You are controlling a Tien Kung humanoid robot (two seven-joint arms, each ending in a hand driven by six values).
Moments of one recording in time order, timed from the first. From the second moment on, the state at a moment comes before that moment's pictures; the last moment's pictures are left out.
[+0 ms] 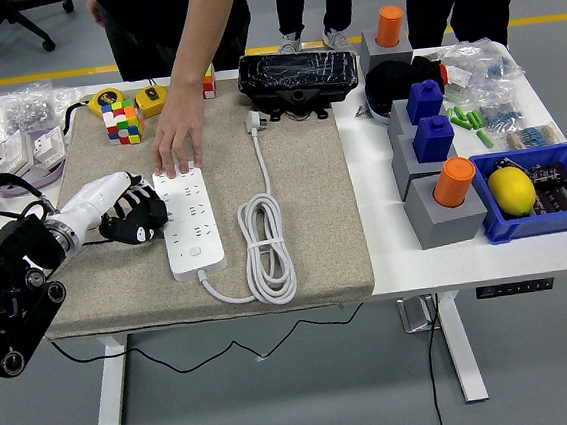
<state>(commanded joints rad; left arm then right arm) -0.45 0.29 -1.14 -1.00 2.01 -0.11 -0.01 0.06 -0.09 1.84 0.18 -1.55 -0.02 -0.12</state>
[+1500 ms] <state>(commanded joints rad) -0.45 0.30 -1.16 -1.03 1.94 -0.21 -0.01 0.06 -0.09 1.84 0.18 -1.55 -0.02 -0.12</state>
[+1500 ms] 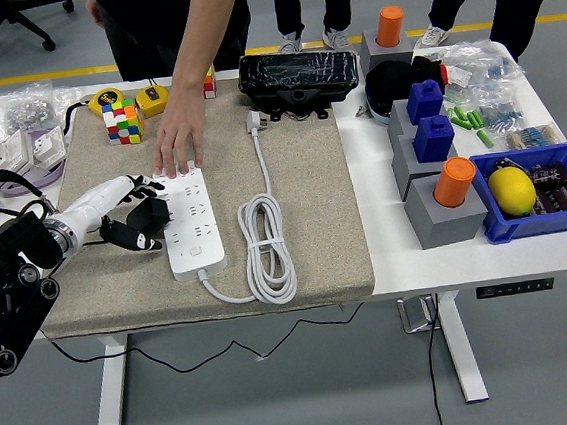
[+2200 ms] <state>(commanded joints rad) -0.30 0.19 -1.37 -1.26 1.72 0.44 -0.09 0.06 -0.09 1.84 0.18 -1.54 -0.02 -0.11</state>
